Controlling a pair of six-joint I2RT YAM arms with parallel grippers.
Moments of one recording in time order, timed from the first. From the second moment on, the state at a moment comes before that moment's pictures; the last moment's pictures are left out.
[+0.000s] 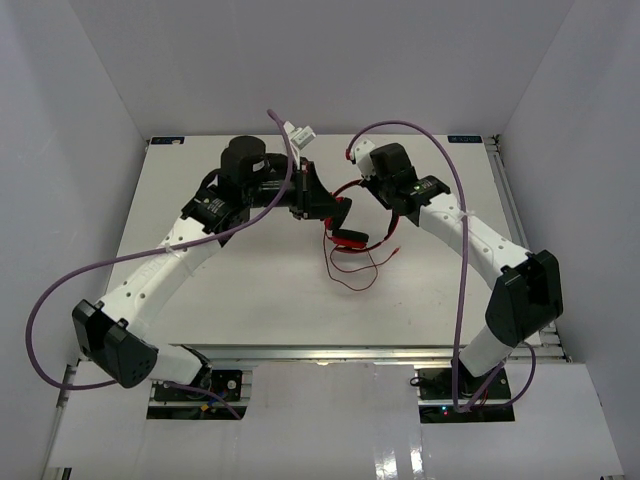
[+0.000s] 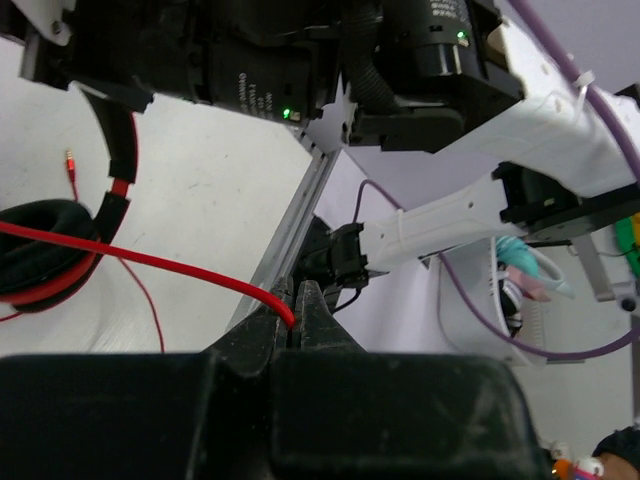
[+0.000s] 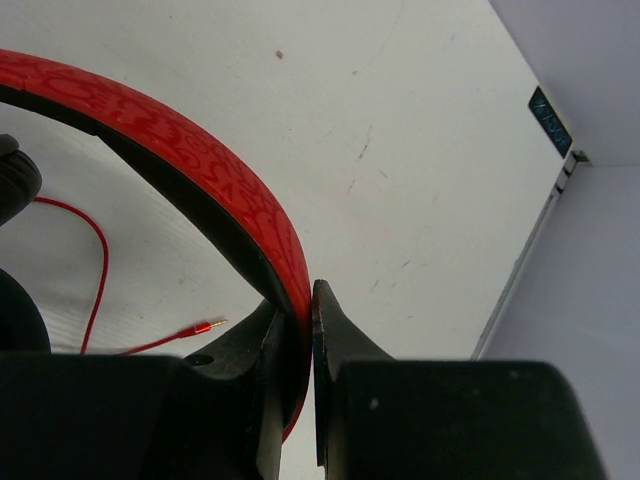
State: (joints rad) left arm -0.58 1.36 1.42 -0.32 0.77 -0.56; right arm 0.58 1.59 1.40 -0.50 0.34 -0.43
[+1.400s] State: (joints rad) left arm -0.98 1.58 1.15 0.00 0.17 -0.52; right arm 0.15 1.63 1.52 -0.63 -0.45 0.10
